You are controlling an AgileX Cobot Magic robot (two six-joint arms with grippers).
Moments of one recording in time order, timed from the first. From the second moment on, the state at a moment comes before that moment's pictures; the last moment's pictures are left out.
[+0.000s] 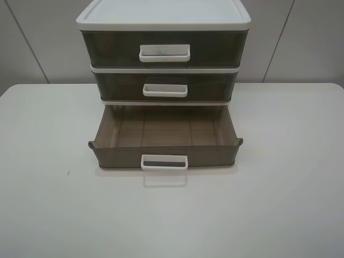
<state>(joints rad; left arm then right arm) -0.06 0.00 -0.51 -0.05 1.06 0.00 0.11 0.10 -0.62 -0.06 1.06 -0.01</state>
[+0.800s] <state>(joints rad) -0.06 0.00 -0.51 -0.05 1.06 0.00 0.00 0.00 -0.52 -0.07 1.06 -0.07</state>
